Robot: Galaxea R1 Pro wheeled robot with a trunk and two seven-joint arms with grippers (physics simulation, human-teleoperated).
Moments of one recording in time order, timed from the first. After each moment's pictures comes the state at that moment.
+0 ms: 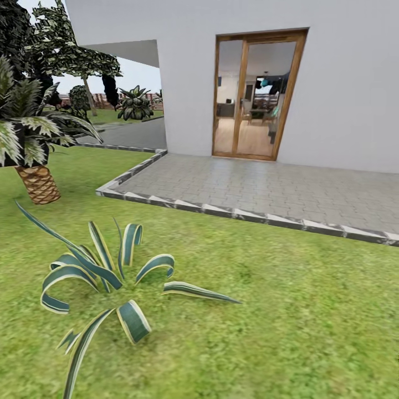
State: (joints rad) left arm 0.00 -0.05 0.02 -0.03 0.02 -0.07 0.01; right arm -0.08 -0.01 0.07 0.01 0.18 -0.22 0.00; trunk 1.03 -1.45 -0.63
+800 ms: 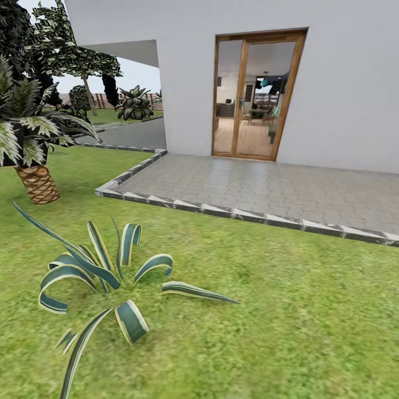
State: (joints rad) left arm 0.00 -0.05 0.02 -0.03 0.02 -0.07 0.01; right arm -0.08 -0.01 0.07 0.01 0.18 -0.22 0.00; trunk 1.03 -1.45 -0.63
